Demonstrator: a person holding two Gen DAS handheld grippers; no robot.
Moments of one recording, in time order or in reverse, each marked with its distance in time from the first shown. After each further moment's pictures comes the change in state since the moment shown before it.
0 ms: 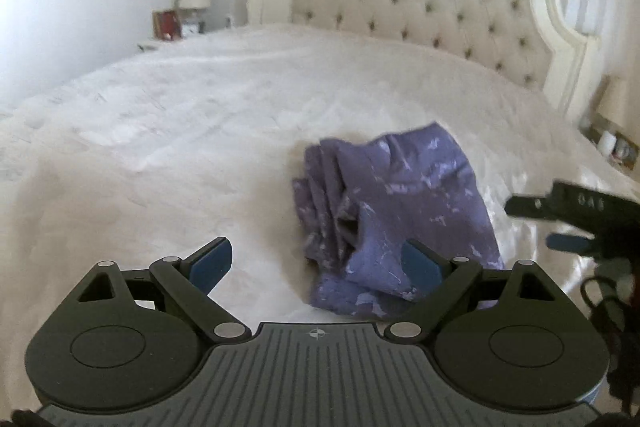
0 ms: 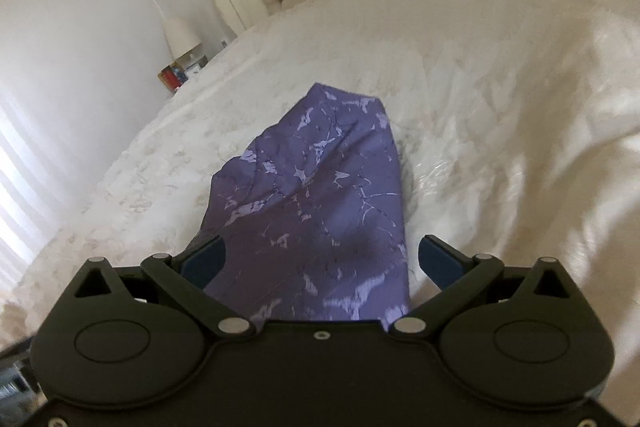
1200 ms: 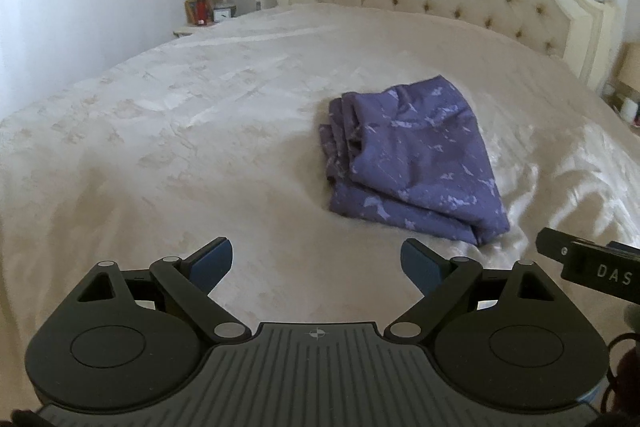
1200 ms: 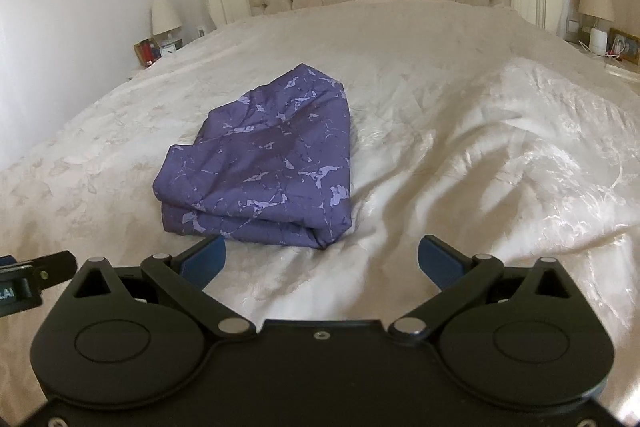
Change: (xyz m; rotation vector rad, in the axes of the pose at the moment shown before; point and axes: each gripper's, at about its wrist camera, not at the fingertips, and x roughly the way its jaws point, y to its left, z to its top) left arm -0.064 -0.032 -0.051 0.035 0.082 0.125; right arm -0.108 0.041 -0.099 -0.170 -0.063 -0.217
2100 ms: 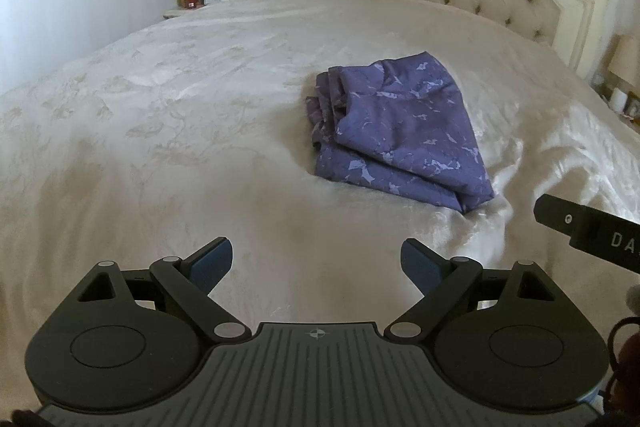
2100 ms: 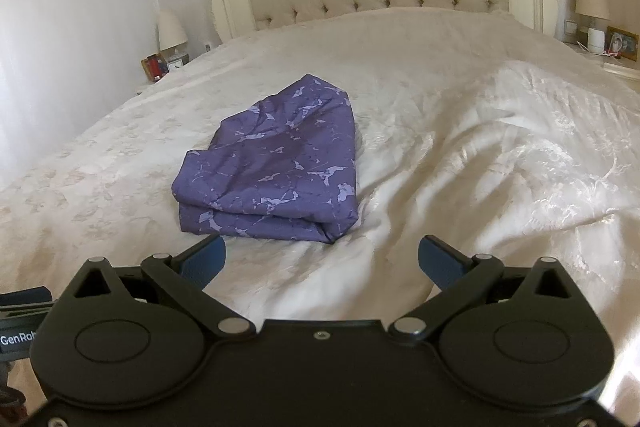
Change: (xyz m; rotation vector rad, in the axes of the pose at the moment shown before) left arm -0.008 -0.002 -0.023 -0.010 0.041 -0.035; right arm -0.022 -0.002 -0.012 0.022 -0.040 0.029
